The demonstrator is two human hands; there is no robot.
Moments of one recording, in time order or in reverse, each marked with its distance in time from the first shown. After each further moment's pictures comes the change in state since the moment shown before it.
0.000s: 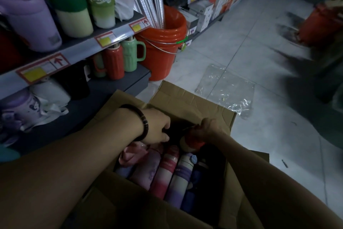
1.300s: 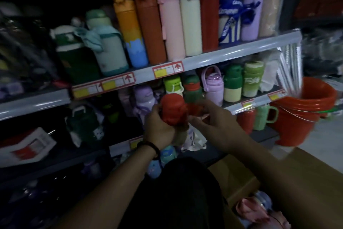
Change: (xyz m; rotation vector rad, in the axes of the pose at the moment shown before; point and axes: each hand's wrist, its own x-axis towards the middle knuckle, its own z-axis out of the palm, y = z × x) left_hand -0.282 -0.140 0.056 -0.830 1.635 -0.553; right_hand -0.273 -0.339 -0.132 0.648 0.185 -1.283
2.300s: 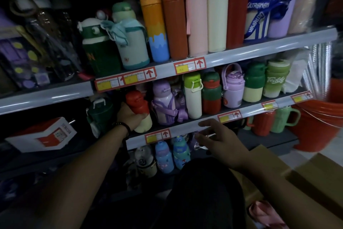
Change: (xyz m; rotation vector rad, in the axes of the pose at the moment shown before) left_hand 0.121 -0.170 -0.138 0.283 0.123 -0.346; right_hand -0.013 0.013 0.064 0.376 -0.203 0.270
